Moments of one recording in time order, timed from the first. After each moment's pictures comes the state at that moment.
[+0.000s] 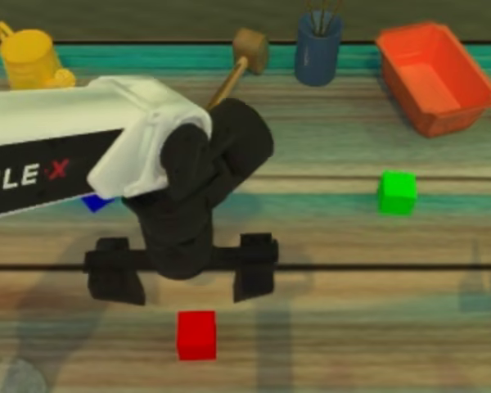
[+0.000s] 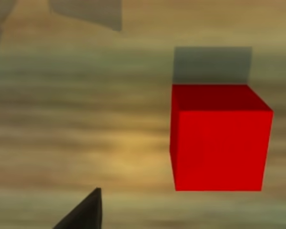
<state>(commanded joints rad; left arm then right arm) -0.74 1.75 1.21 -1.01 -0.02 -0.76 0.00 0.00 0.00 0.00 0.00 0.00</state>
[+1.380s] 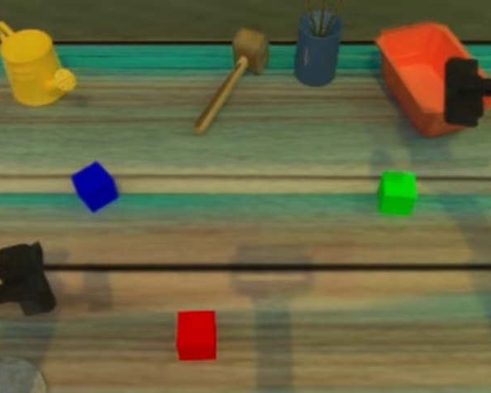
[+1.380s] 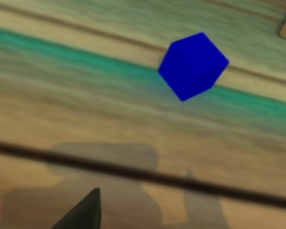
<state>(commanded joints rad) -0.16 0.49 0.26 -0.34 -0.03 -0.36 0.22 1.57 1.33 -0.86 0.00 0.29</state>
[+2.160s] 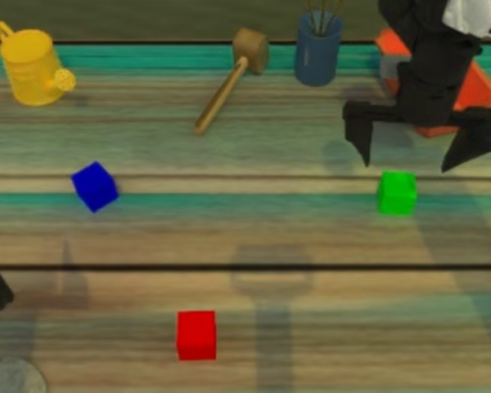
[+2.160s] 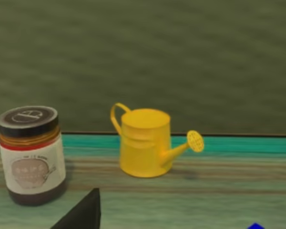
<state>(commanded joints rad) 0.02 0.00 0.00 0.00 0.00 0.00 0.31 2.30 1.95 -1.22 0.00 0.42</state>
